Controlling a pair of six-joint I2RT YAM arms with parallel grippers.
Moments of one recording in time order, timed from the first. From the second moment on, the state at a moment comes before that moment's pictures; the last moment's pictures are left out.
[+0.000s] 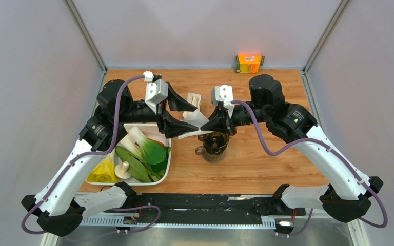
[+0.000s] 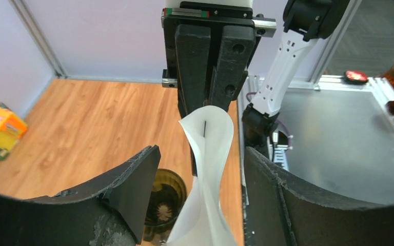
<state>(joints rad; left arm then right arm) -0.65 1.03 1.39 -0.36 0.87 0.03 0.80 1.22 1.58 -0.72 -0.76 -0.36</state>
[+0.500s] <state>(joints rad) -0.67 1.09 1.30 -0.07 0.86 -0.39 0.80 1.20 1.55 -0.67 -0.70 -0.36</state>
